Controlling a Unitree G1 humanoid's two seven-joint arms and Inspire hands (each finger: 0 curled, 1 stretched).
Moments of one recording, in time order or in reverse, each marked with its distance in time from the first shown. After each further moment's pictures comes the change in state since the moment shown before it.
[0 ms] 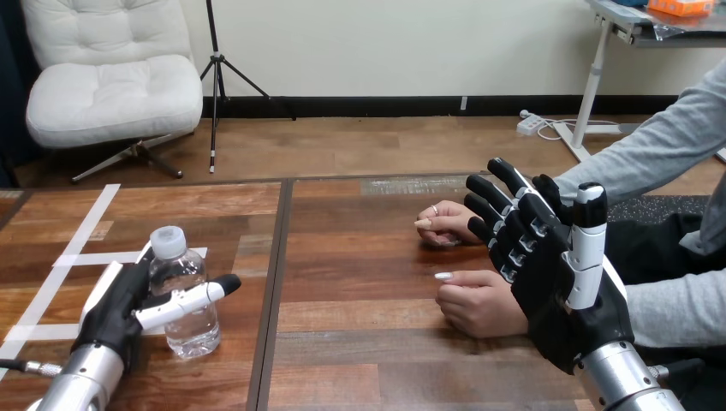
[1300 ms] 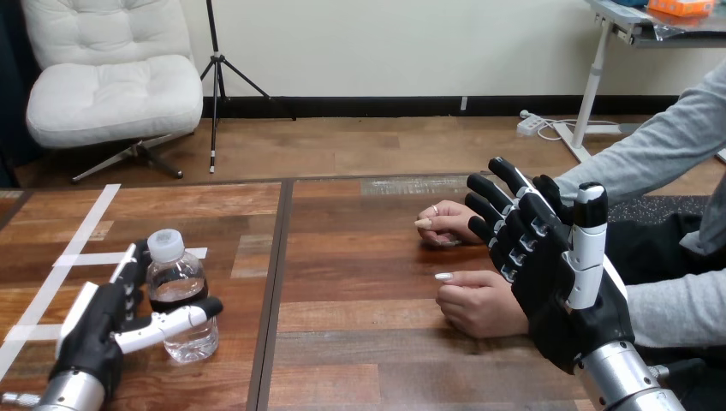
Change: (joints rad) left arm 0.076 0.002 0.053 0.000 -0.040 -0.072 -0.004; right arm 0.000 0.000 0.000 0.000 -0.001 -0.003 -0.001
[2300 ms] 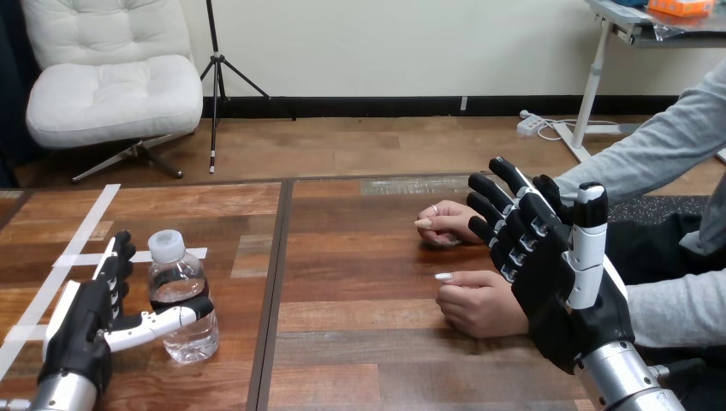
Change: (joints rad) left arm 0.002 -0.016 0.040 0.015 -0.011 -0.056 0.032; right arm 0.000 0.000 0.000 0.000 0.000 0.000 0.000
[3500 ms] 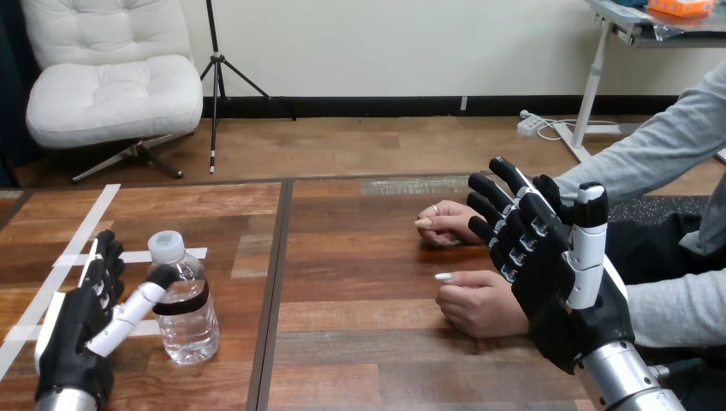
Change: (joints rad) left arm -0.001 -0.053 0.057 0.103 -0.132 -0.153 -0.047; right arm 0.000 0.000 0.000 0.000 0.000 0.000 0.000
